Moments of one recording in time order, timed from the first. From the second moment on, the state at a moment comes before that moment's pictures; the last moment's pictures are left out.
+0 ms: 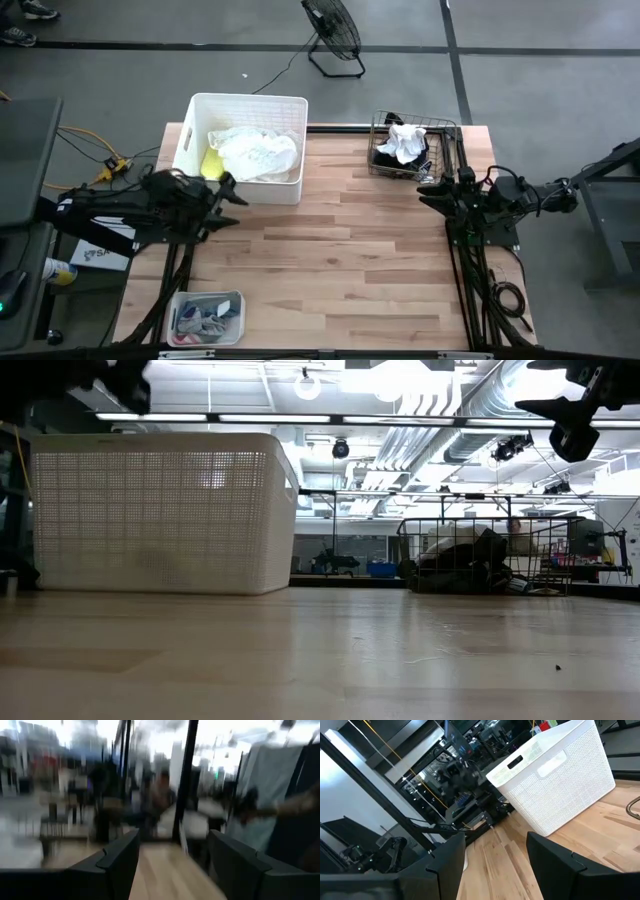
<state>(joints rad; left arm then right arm) 0.03 0.27 0.23 0.32 0.31 -0.19 0.23 0.06 0.33 -0.24 0.34 0.69</state>
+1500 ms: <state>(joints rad) 0.03 0.27 0.02 0.29 0.12 -0.28 0.23 0.06 0.12 0.09 0.42 0.55</state>
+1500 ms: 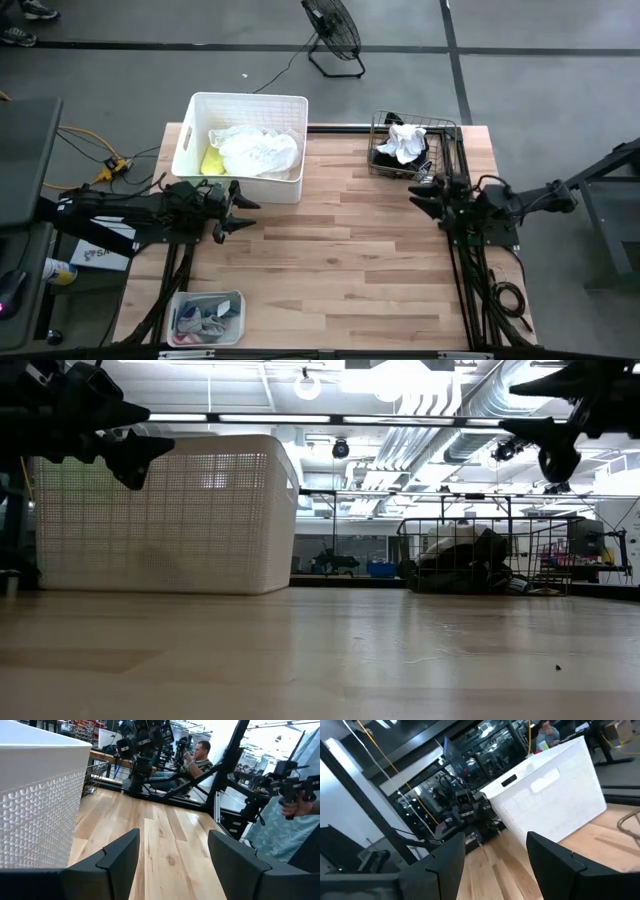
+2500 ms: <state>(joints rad) 0.03 0.27 0.02 0.22 0.12 -0.28 0.23 0.05 0.01 0.07 0.21 0.36</state>
